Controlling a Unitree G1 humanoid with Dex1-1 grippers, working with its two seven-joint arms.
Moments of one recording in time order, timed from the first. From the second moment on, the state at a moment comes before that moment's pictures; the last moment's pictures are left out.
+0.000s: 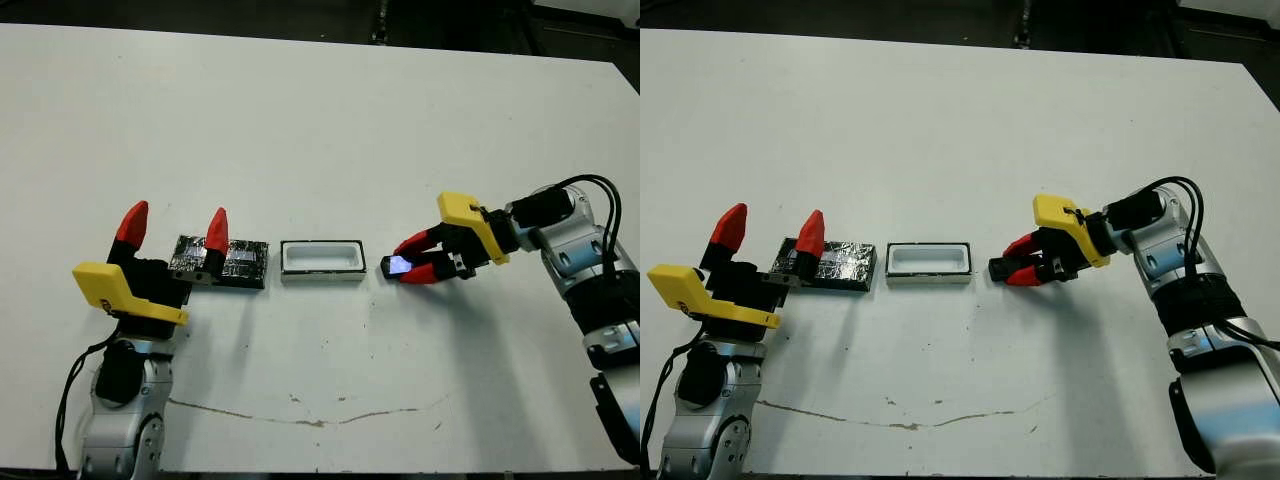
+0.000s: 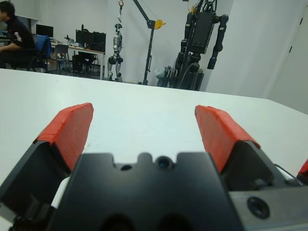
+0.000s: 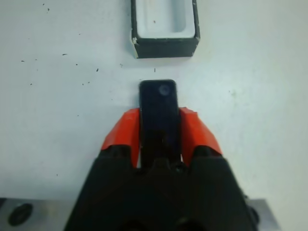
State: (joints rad) left arm 0.12 0.12 0.06 -0.30 -0.27 -0.12 -0.17; right arm -0.75 -0.61 0.32 0.63 0.00 -0.05 1.46
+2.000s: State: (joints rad) left arm 0.12 0.12 0.06 -0.30 -0.27 -0.12 -0.17; right arm -0.89 -0.26 0.35 0.56 0.13 0.29 1.27
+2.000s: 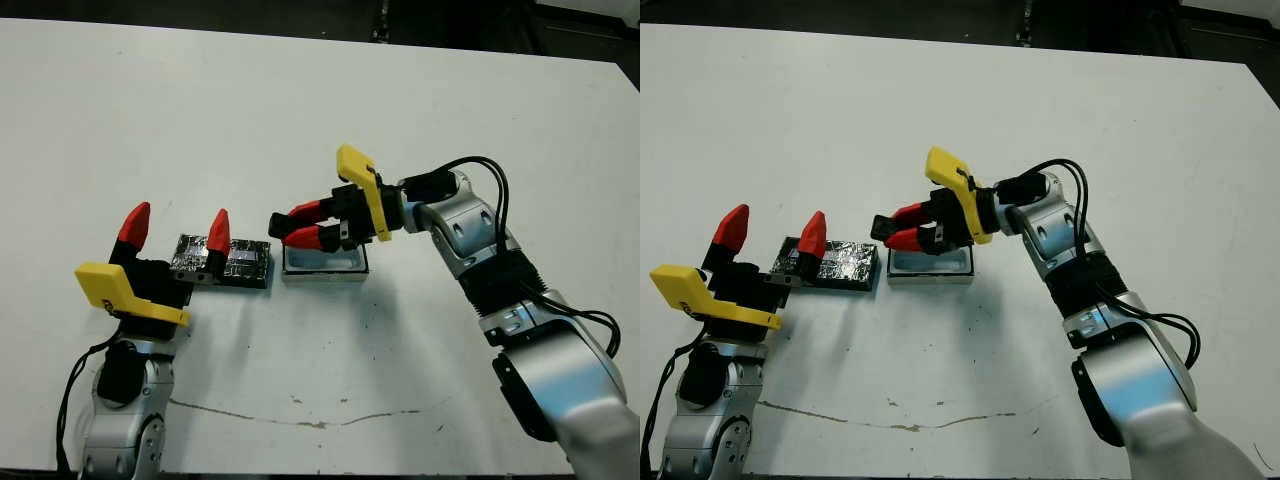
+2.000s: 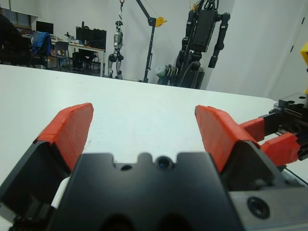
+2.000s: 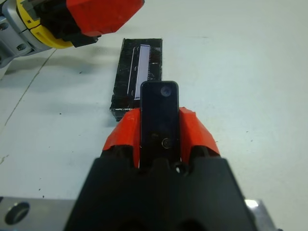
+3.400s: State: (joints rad) left arm 0.12 0.12 0.06 -0.30 -0.28 -0.11 -0.16; right arm -0.83 -0.33 0.35 0.58 0.11 0.26 1.32
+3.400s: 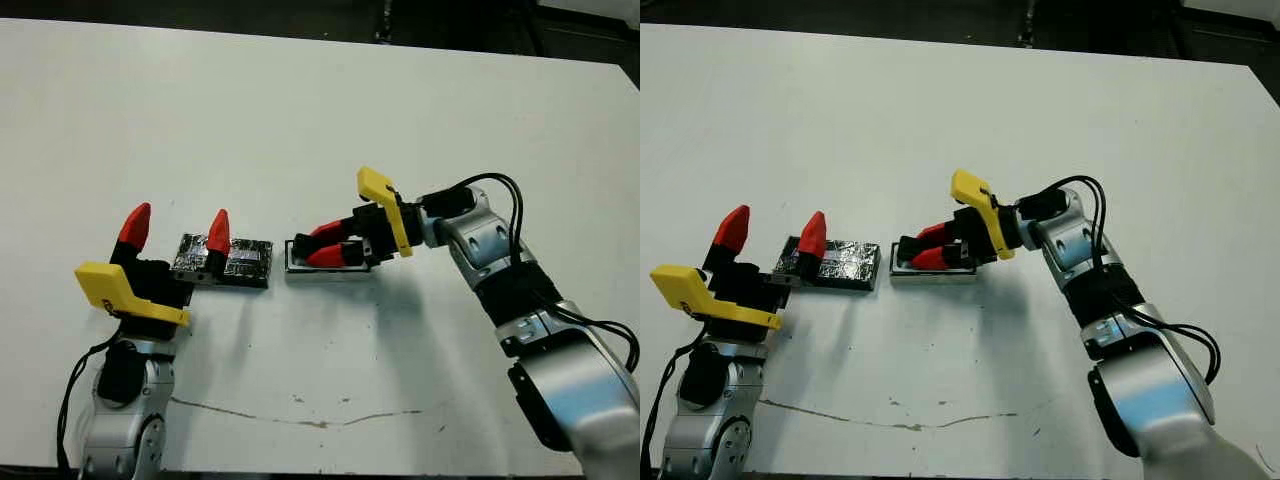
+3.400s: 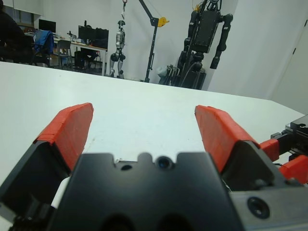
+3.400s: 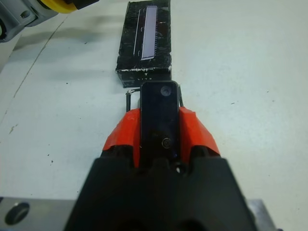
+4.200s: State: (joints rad) left arm 0.12 0.12 0.06 -0.30 -0.27 -0.11 -0.16; right arm -0.84 -0.42 0.38 0.57 0.09 0.23 1.35
